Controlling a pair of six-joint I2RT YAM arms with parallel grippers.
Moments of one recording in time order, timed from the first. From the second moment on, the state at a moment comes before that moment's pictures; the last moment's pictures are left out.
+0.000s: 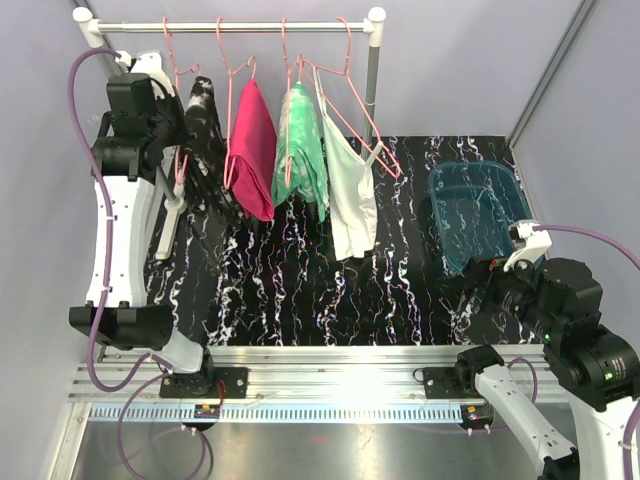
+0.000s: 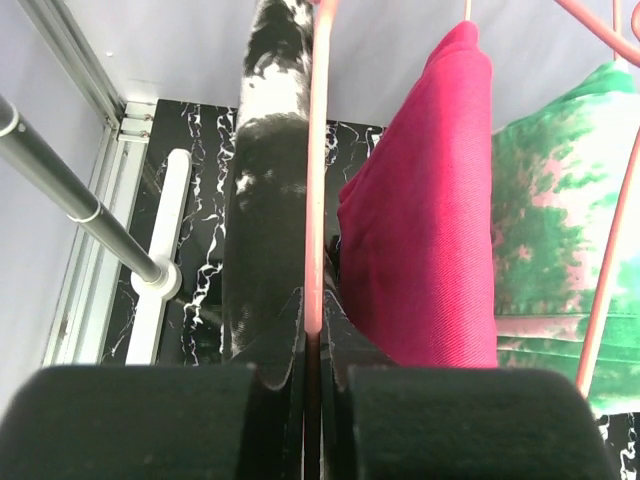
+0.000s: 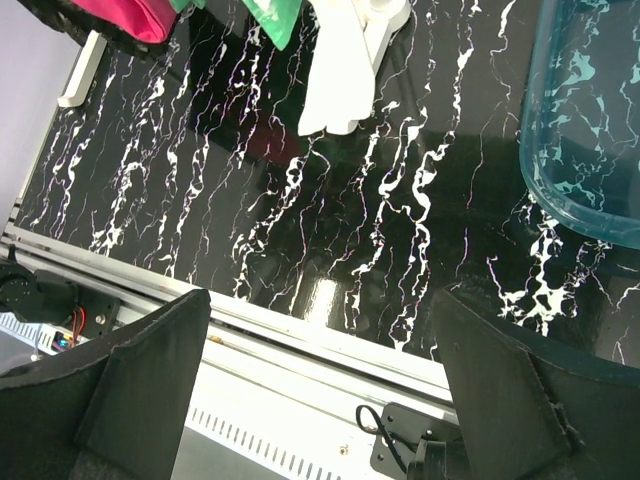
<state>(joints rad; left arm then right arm) -0.01 1.54 1.98 -0.82 0.00 -0.16 0.29 0.54 1.25 -1.15 -0.17 0.31</state>
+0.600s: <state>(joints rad) -0.01 1.47 1.97 -0.78 0.02 -0.21 0.29 0.54 1.24 -1.14 -0.18 0.31</state>
